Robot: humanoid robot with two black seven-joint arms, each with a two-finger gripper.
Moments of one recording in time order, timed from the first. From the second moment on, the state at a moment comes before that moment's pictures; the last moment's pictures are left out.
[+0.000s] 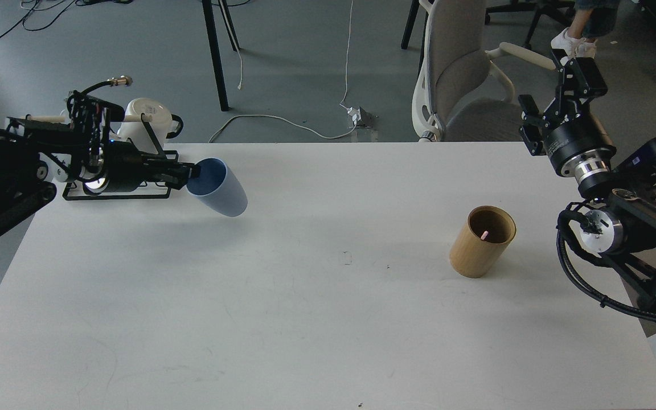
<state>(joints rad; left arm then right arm) -1.13 0.57 -0.11 -0.86 1.73 -0.37 -0.49 0.67 -0.54 0.66 1.05 -0.29 -0.11 0.49</state>
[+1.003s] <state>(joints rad) -1.23 0.08 0.13 -0.70 1.88 -0.39 -0.49 0.66 -0.55 0.67 0.92 -0.29 -0.06 0.49</state>
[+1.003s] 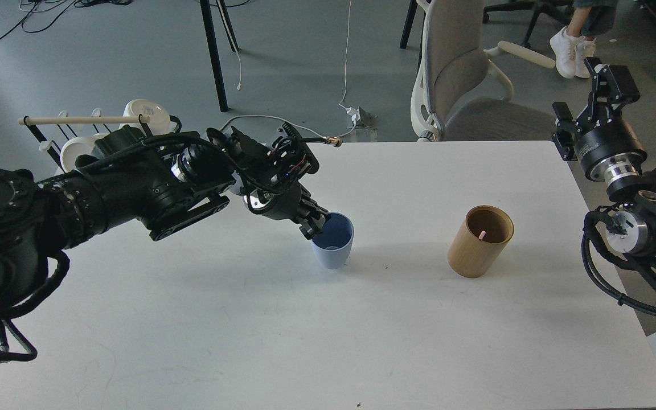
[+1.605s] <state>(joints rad) -1.22 0.10 0.11 -0.69 1.82 -0.39 -0.49 0.66 -0.55 0.66 0.92 -0.29 -0.05 0.49</state>
